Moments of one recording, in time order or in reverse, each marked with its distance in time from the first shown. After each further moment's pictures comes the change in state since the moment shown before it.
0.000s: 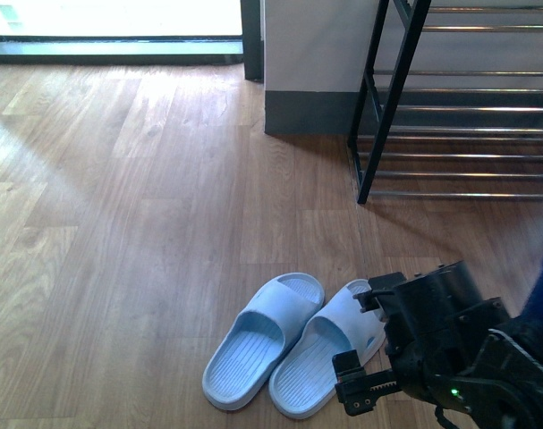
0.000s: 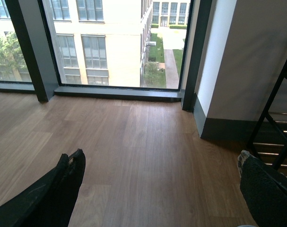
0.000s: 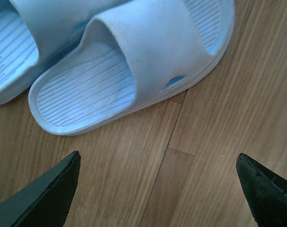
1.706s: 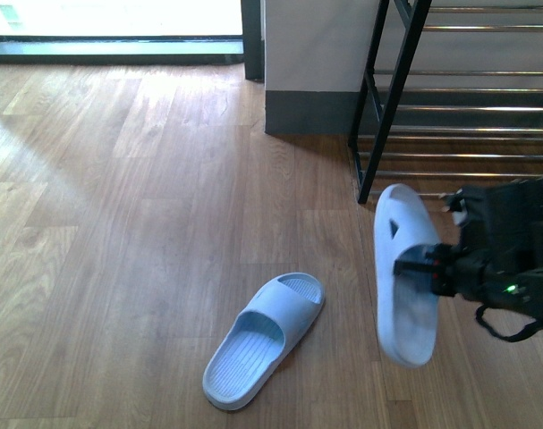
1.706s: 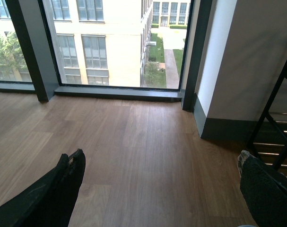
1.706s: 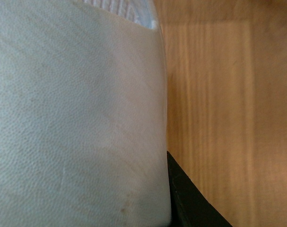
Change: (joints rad) left arm 0.000 0.000 0.000 0.000 0.000 0.000; right arm -0.276 -0.124 0.073 0.076 0.030 0.085
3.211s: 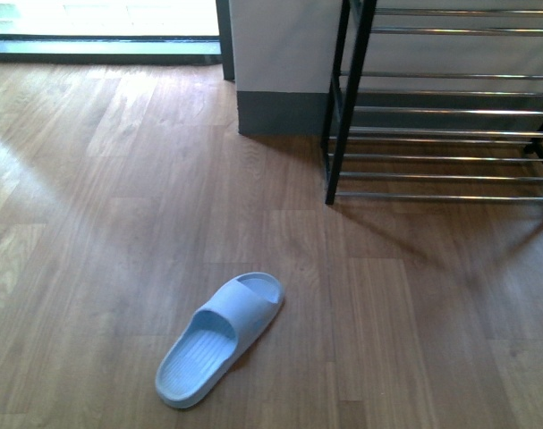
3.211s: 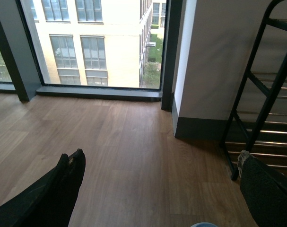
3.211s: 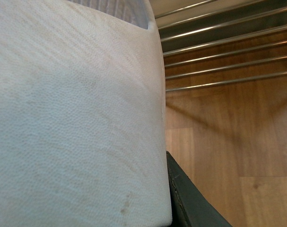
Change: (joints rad) left arm 0.000 0.000 0.000 0.000 0.003 0.000; right arm -0.342 -1.693 -0.634 -0.647 -0.495 -0.026
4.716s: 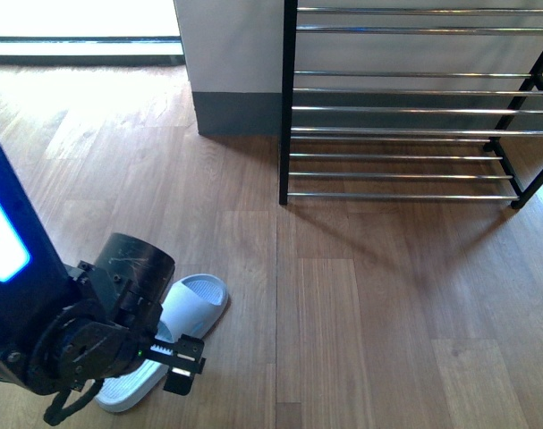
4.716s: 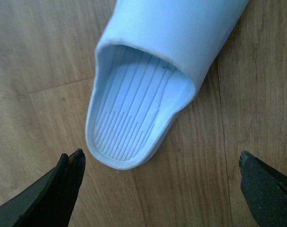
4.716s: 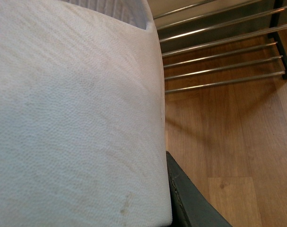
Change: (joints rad) left arm -0.364 2.618 0.909 0.443 -0.180 -0.091; right arm -0.001 0.000 0.000 0.000 0.000 0.000
